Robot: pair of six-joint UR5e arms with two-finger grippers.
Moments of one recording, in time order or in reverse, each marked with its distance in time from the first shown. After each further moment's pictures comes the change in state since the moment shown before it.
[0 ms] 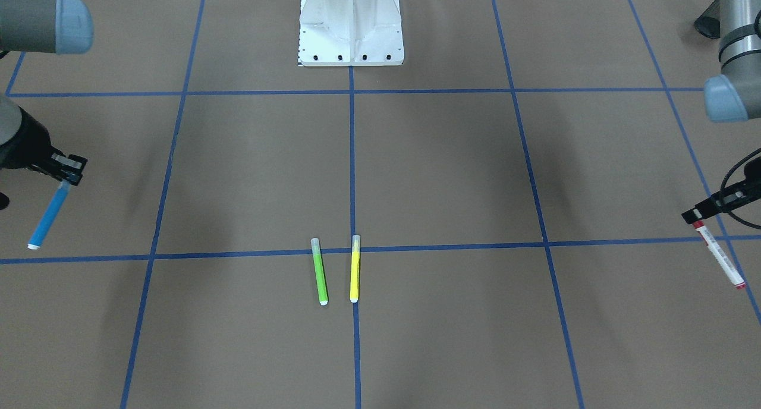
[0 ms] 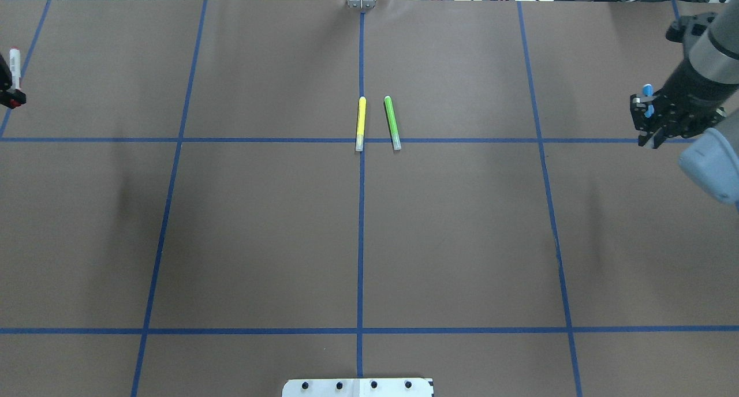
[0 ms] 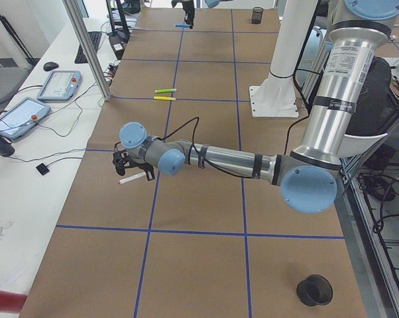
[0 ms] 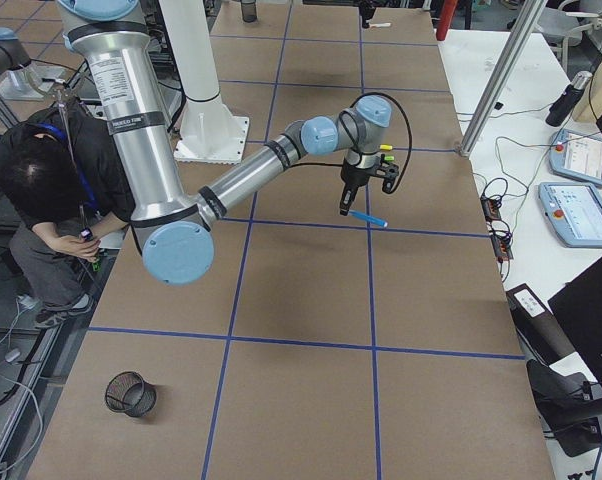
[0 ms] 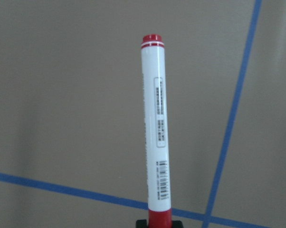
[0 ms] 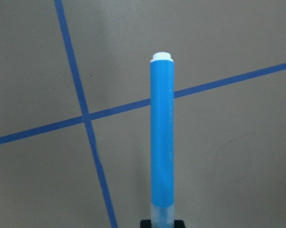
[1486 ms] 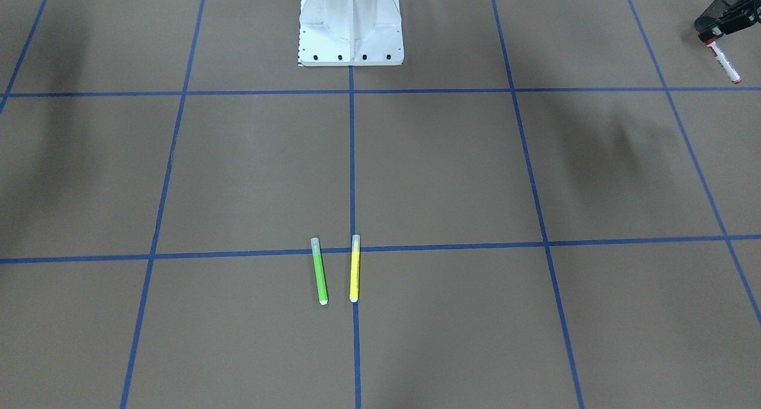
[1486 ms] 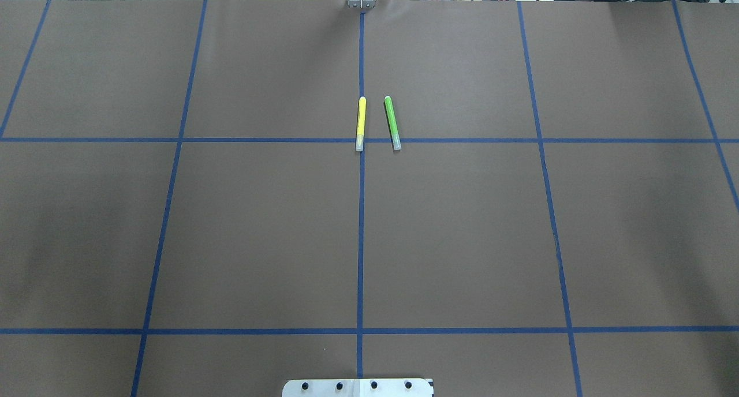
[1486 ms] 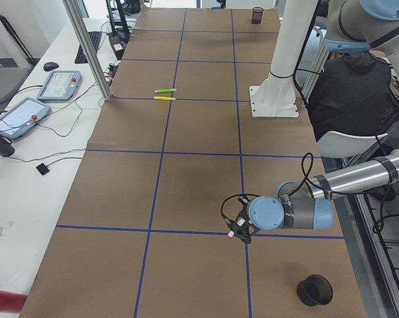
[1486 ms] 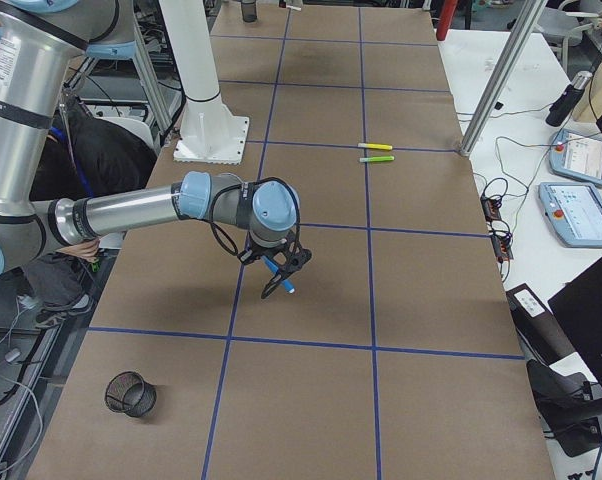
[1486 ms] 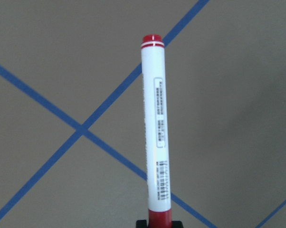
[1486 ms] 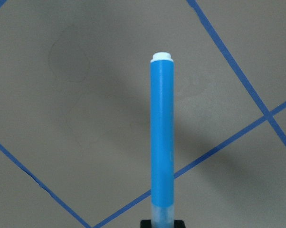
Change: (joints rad) left arm -0.178 0.807 -0.348 0.002 -0.289 0.024; right arm 0.372 -0.576 0.157 -0.045 0.419 -0.139
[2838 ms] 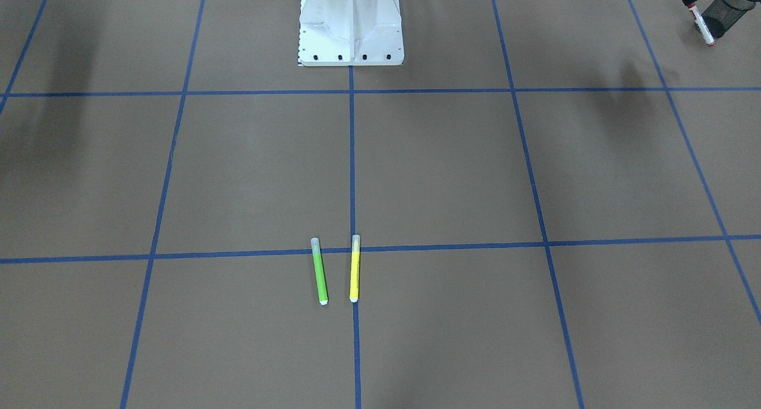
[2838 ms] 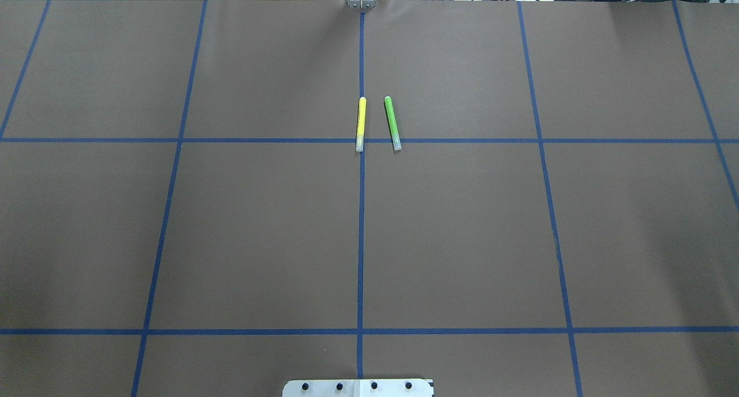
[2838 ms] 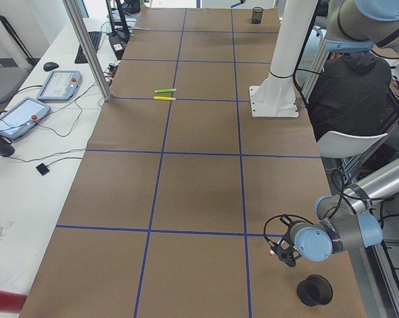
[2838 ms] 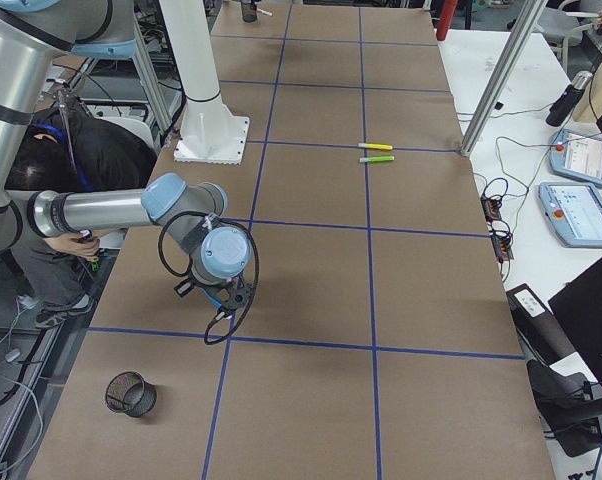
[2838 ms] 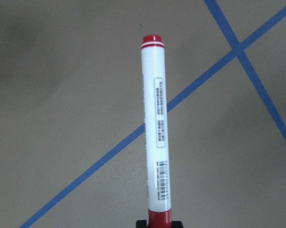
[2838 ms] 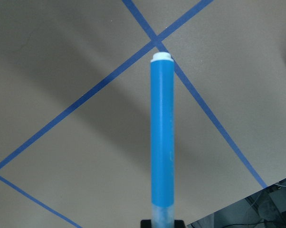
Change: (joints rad) left arm 0.052 0.153 0.082 0.043 -0.016 0.276; right arm 0.121 -0.064 0.014 -0.526 -0.155 -0.635
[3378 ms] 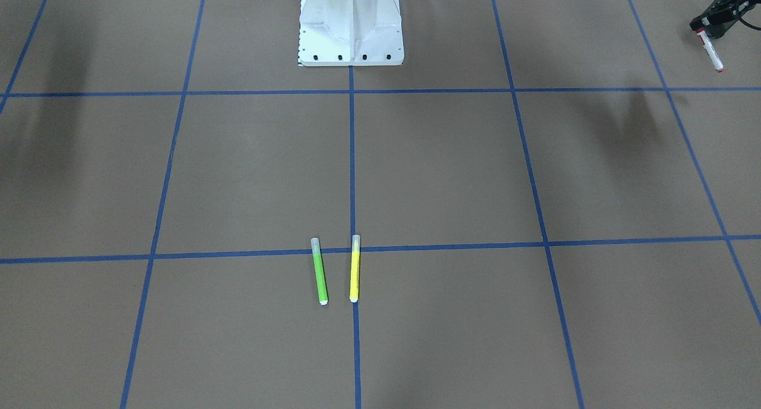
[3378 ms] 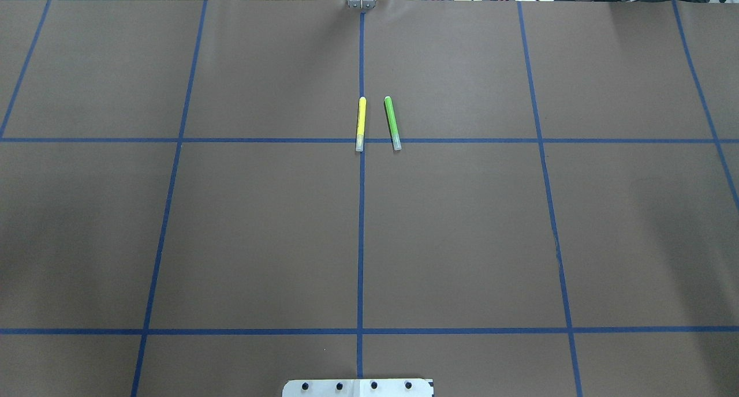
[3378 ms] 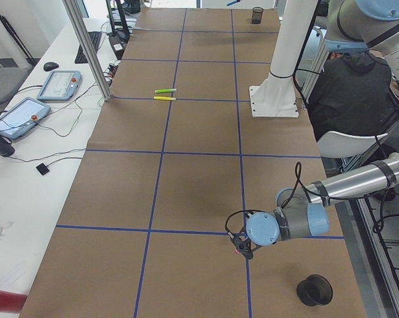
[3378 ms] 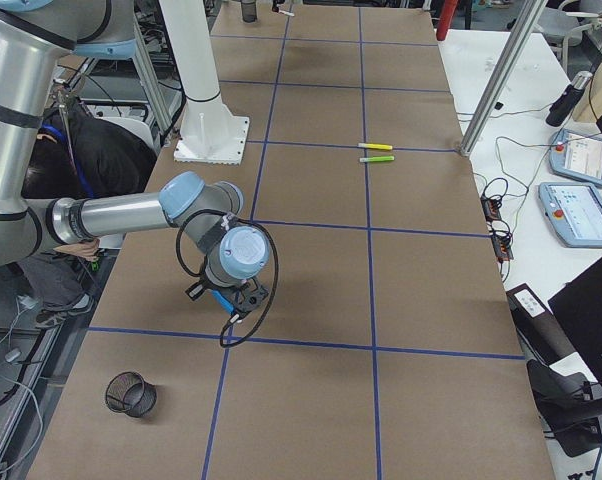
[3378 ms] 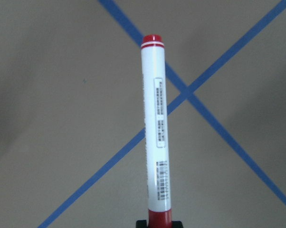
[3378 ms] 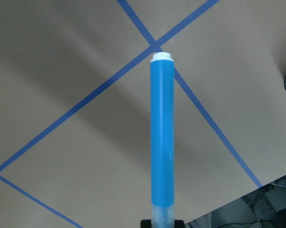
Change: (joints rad) left arm -0.011 -0.221 -0.036 0.178 0.144 0.001; right arm 0.011 0.088 -0.049 -0.030 -0.057 -0.022
